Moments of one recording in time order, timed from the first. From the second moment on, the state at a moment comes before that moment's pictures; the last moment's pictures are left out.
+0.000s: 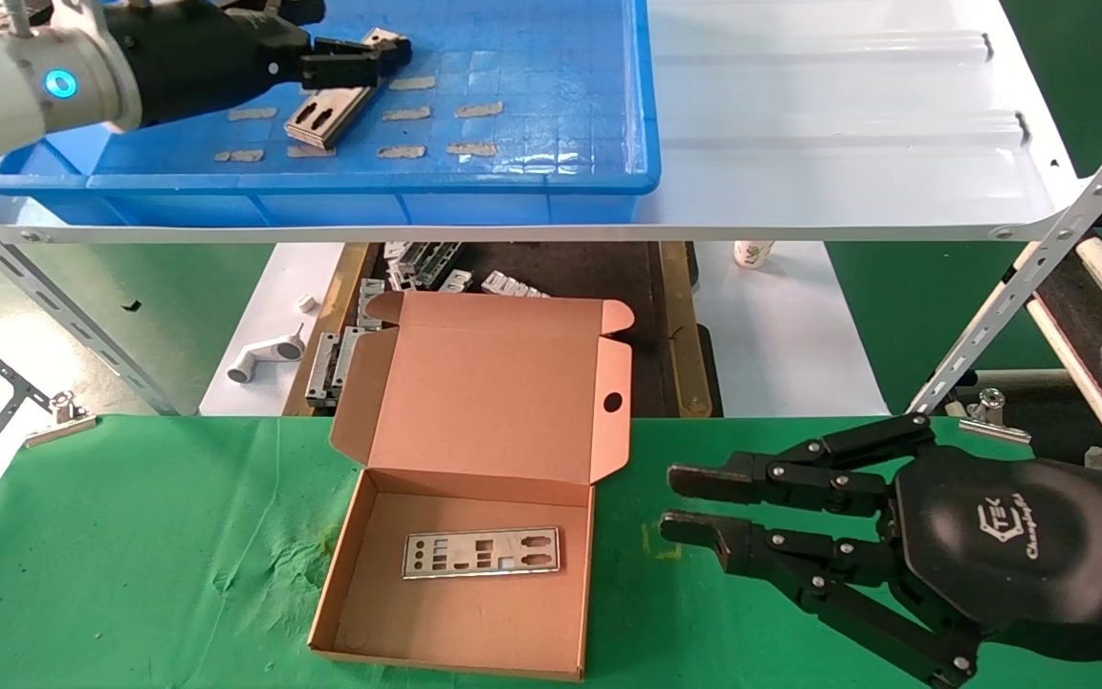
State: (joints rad) left arm -1.93 1.15 0.49 -0.13 1.29 0.86 0.01; right arm 1.11 -0.56 -0.41 1.26 -0.65 -1.44 0.12
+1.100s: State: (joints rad) left arm -1.97 1.23 0.52 0.01 1.33 0.76 -0.04; right arm 1.11 -0.56 -0.41 1.26 -0.65 -1.44 0.12
